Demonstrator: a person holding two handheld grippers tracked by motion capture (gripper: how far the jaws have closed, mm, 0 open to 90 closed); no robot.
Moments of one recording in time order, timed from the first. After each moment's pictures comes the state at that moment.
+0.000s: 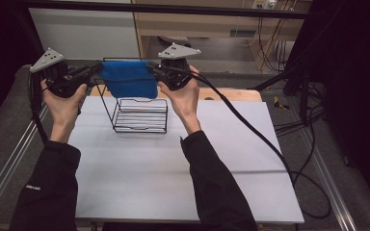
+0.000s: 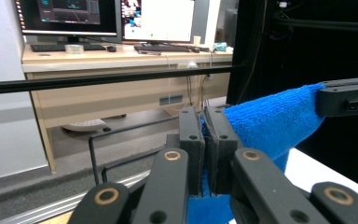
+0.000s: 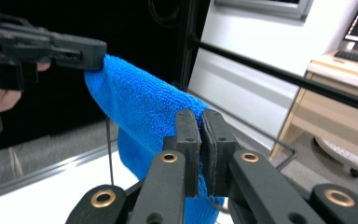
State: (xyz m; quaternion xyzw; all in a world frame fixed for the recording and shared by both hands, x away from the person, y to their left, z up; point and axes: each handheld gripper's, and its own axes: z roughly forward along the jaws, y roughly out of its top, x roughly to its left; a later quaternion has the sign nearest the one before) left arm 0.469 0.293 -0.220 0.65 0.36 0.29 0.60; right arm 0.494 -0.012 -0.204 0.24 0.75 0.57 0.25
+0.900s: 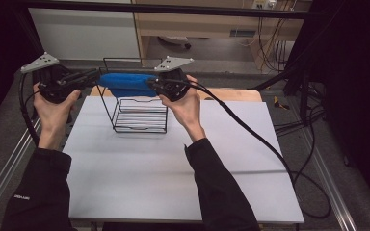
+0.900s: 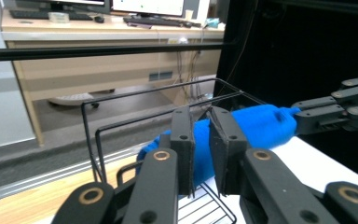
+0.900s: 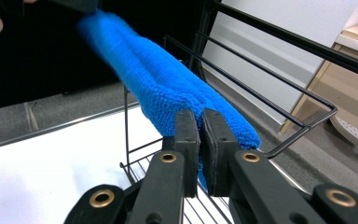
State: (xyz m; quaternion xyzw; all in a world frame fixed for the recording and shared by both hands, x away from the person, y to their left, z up) left arm 0.458 0.301 -0.212 0.68 0.38 0.25 0.57; right arm 0.488 -0.010 -0.226 0.21 0.80 0.51 0.23
